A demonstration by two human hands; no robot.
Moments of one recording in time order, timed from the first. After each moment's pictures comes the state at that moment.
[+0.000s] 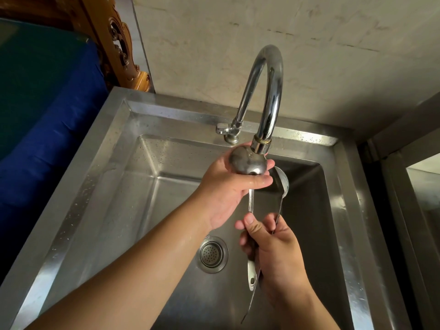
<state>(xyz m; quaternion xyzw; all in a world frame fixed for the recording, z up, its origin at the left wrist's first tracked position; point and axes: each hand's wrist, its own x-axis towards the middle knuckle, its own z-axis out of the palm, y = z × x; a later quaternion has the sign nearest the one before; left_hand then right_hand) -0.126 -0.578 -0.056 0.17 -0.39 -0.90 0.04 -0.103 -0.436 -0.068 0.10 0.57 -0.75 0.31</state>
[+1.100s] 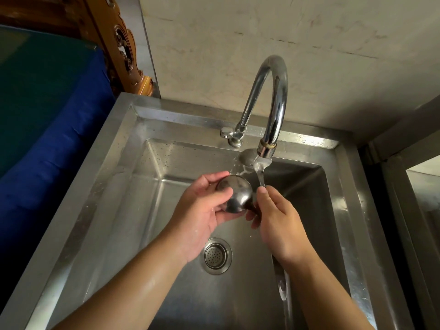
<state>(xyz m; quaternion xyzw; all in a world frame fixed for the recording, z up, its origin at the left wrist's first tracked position) -0.063 -0.594 -0.056 0.25 -0.36 -0.90 0.08 -0.135 -0.456 -0.048 -0.11 0.81 -0.52 0.24</state>
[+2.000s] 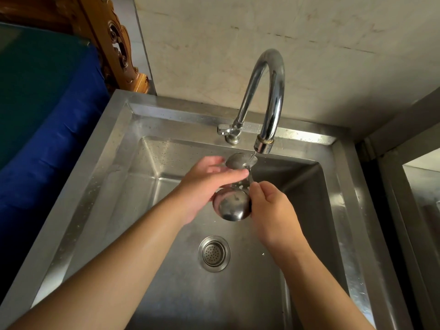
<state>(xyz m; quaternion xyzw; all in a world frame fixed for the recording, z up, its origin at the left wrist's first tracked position) -0.103 -0.620 -0.068 0.28 -0.60 -0.75 -0.02 -0.137 -0.470 -0.041 -0.09 0.88 -0.43 0.18</state>
